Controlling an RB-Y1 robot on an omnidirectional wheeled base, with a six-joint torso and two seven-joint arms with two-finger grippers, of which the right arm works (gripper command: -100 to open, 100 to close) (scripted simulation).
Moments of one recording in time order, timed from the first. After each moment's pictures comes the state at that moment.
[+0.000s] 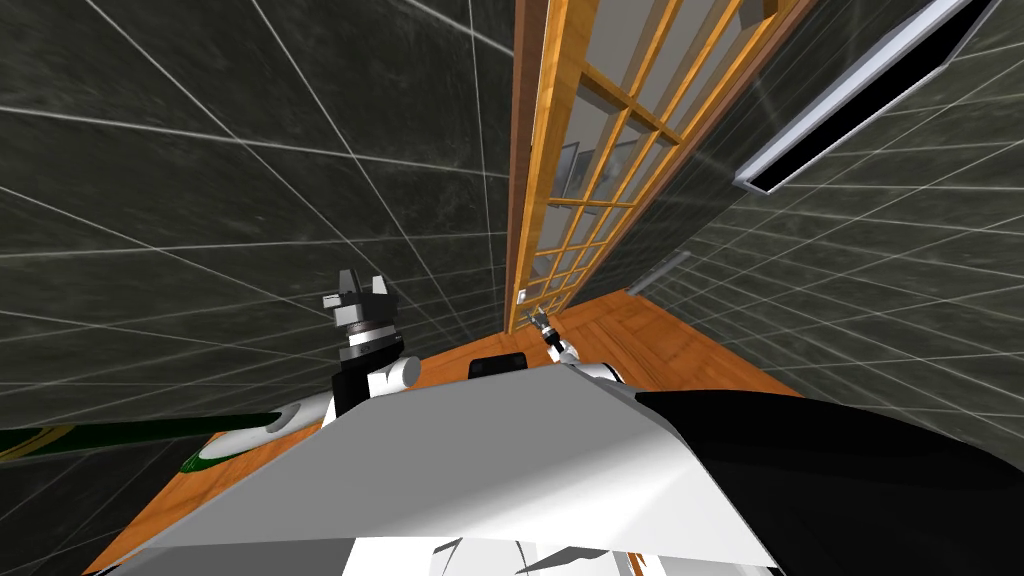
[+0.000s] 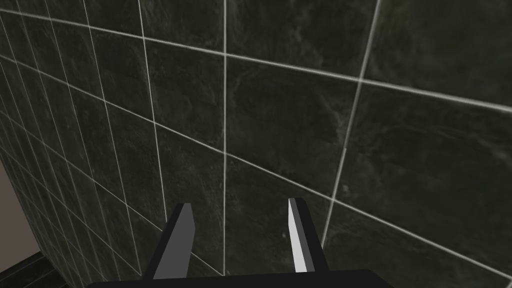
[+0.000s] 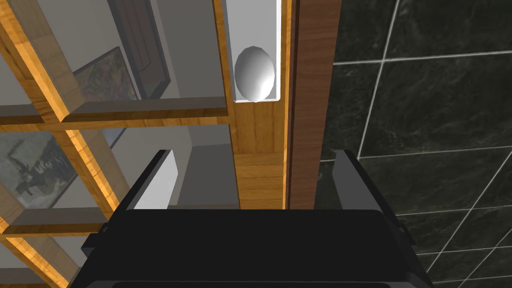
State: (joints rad) arm -0.16 -0.22 -0.14 -0.44 0.46 -1.08 1.08
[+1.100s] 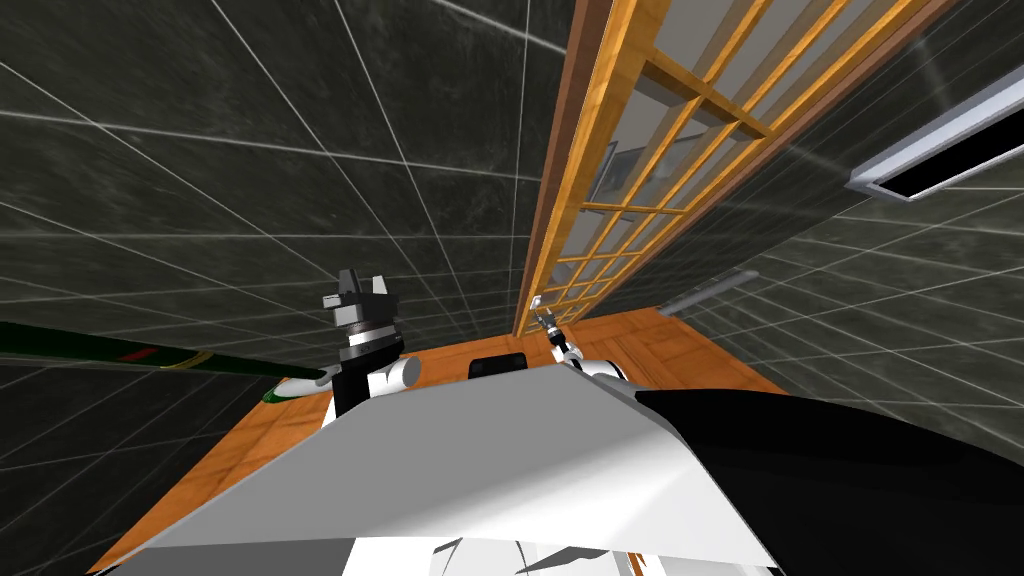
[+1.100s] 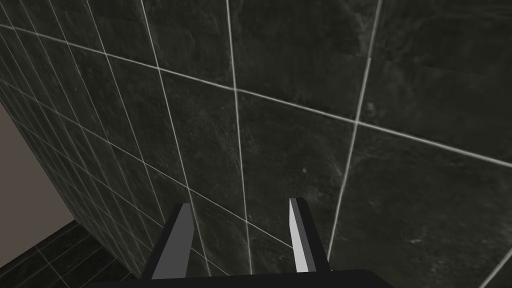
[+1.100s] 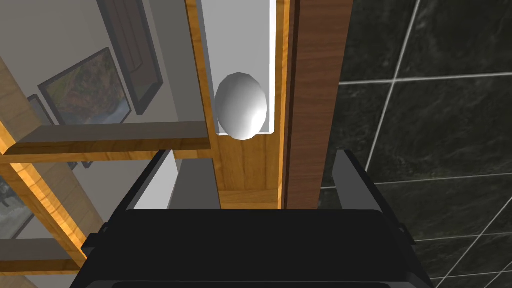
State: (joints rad) arm -0.20 -0.26 -0.23 -0.33 0.39 -1.10 1.14
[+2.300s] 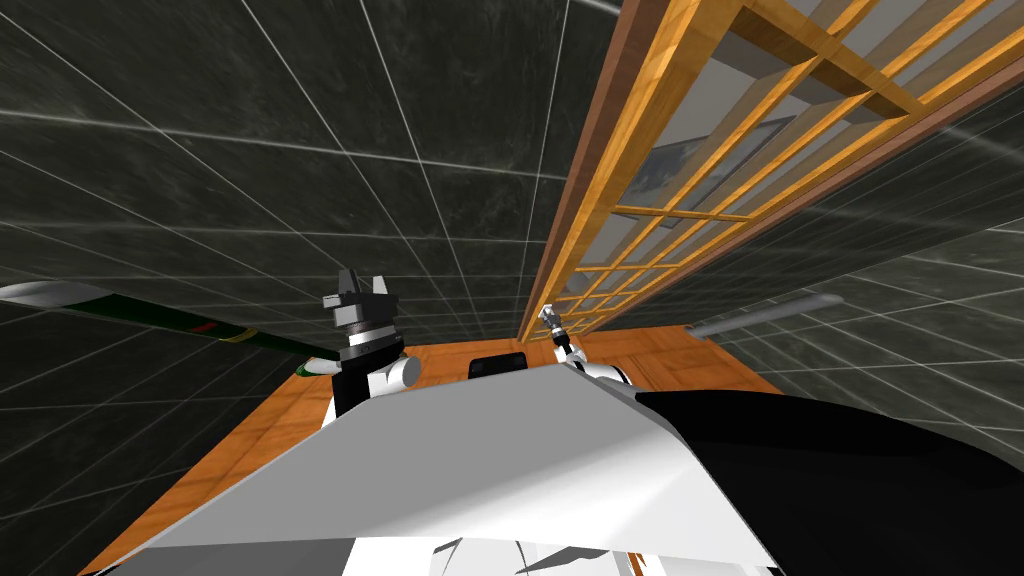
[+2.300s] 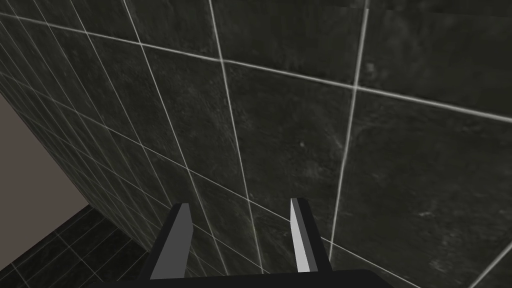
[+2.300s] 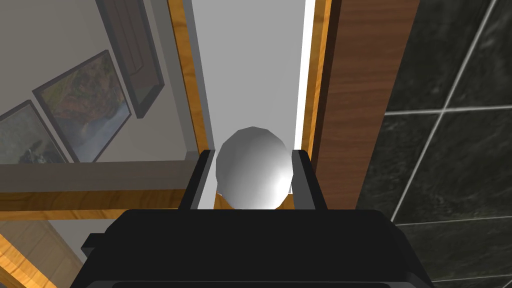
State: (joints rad) arm -0.16 -0.26 -0.29 -0.38 0.34 -1.06 1.16
